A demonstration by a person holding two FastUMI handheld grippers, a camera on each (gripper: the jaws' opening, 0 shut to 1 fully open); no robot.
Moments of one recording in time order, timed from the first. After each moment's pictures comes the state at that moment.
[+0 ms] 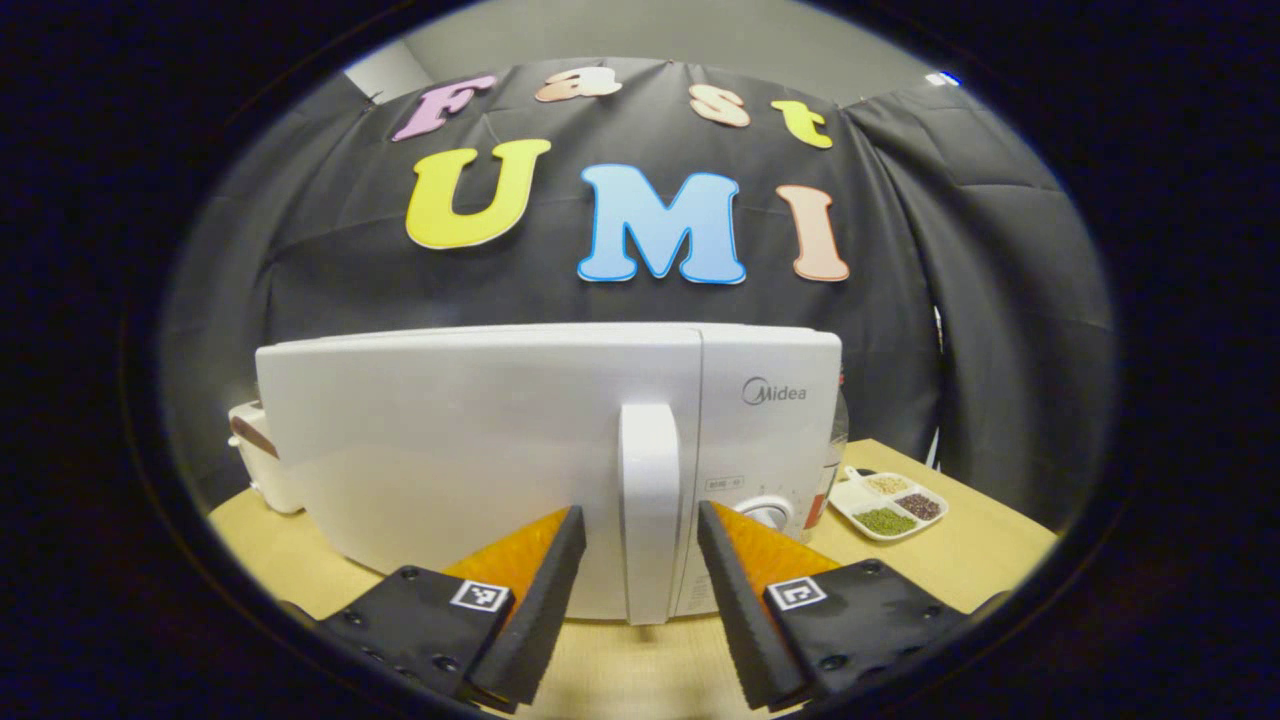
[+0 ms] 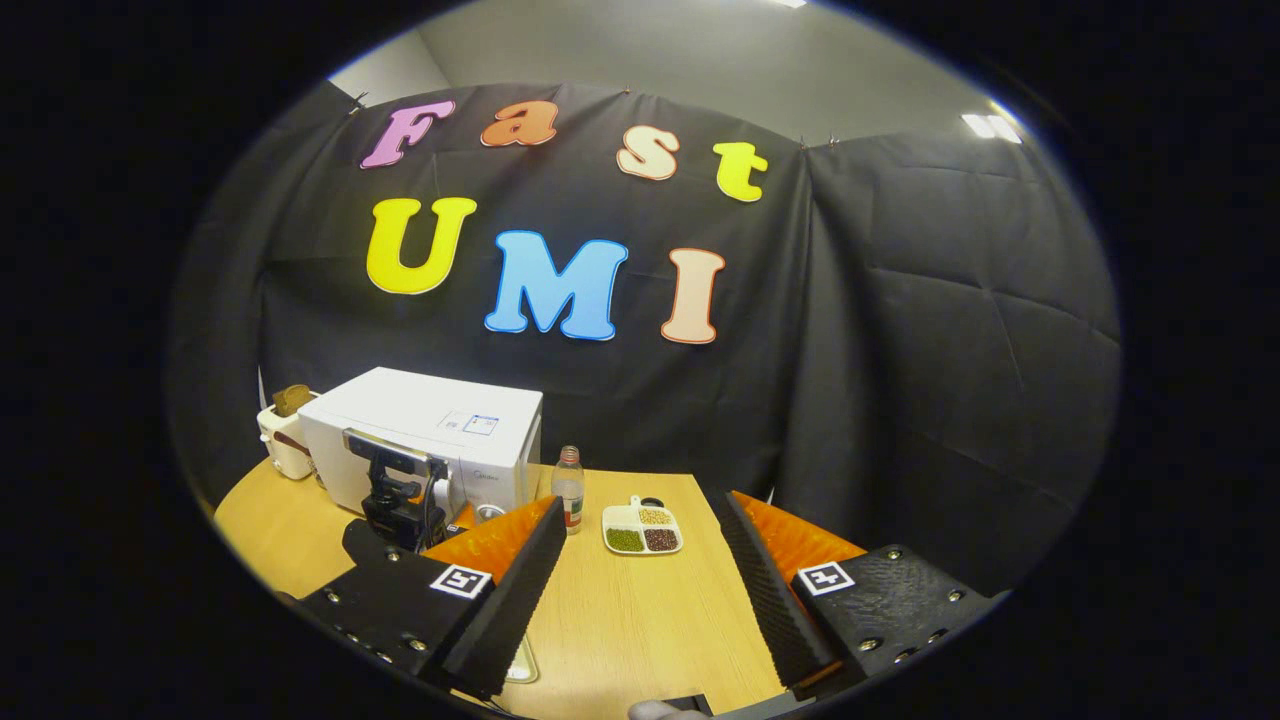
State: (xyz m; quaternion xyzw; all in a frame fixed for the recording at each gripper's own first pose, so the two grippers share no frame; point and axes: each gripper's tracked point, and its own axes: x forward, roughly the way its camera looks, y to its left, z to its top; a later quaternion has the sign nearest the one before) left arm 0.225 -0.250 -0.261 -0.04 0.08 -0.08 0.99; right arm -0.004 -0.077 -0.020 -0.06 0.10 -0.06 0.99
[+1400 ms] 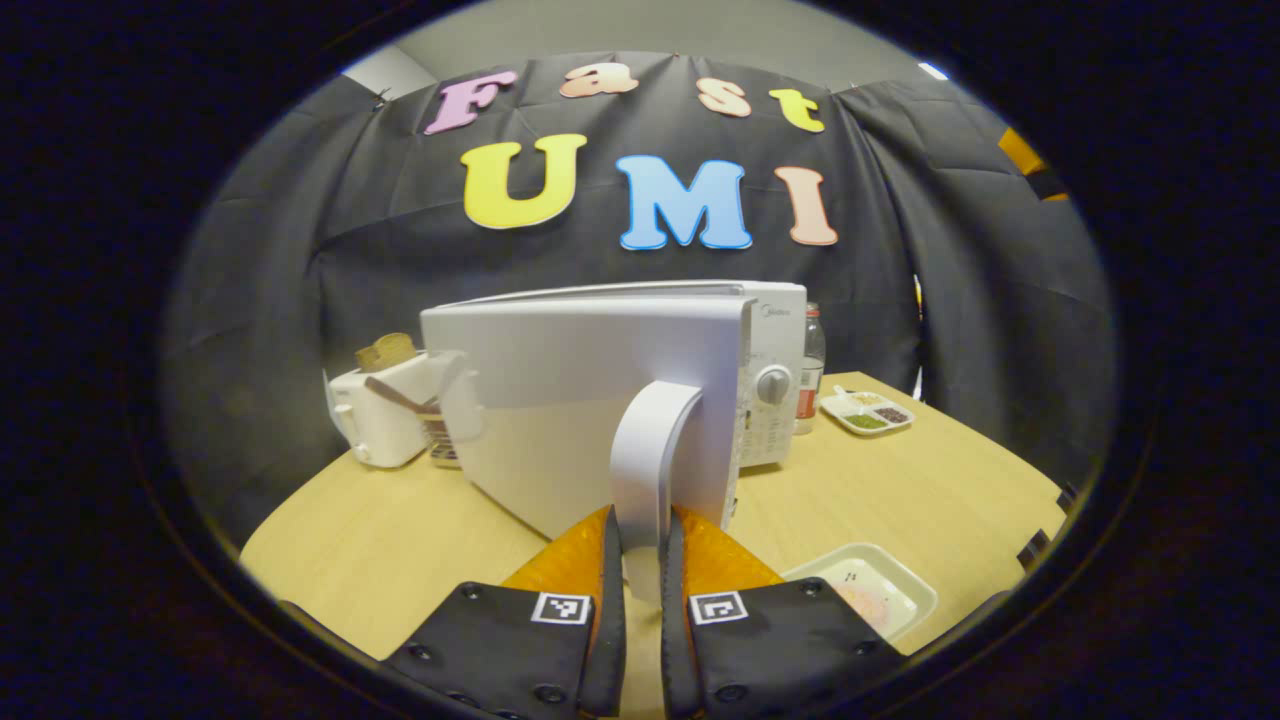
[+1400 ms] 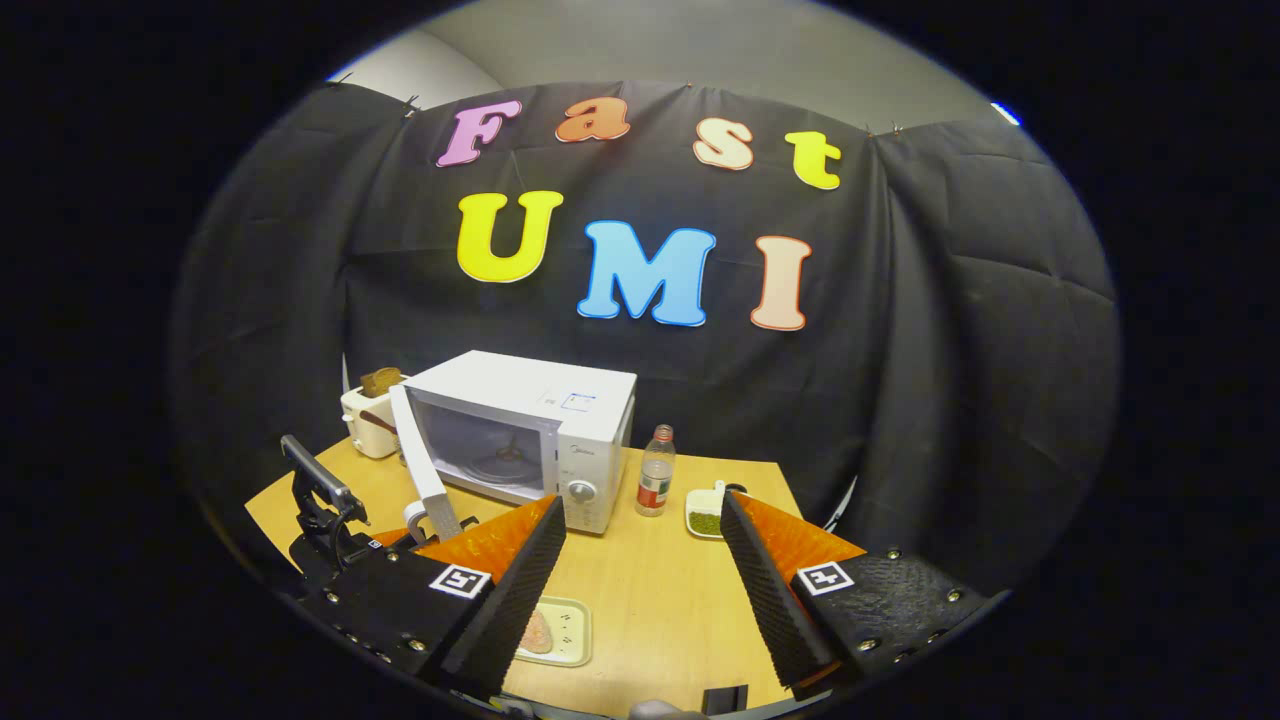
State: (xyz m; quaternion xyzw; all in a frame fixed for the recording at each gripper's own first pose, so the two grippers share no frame) left arm 0.008 -0.106 -0.277 0.00 0.14 -0.05 0.99; right arm -0.029 0.003 -0.051 -0.04 0.12 0.10 0.99
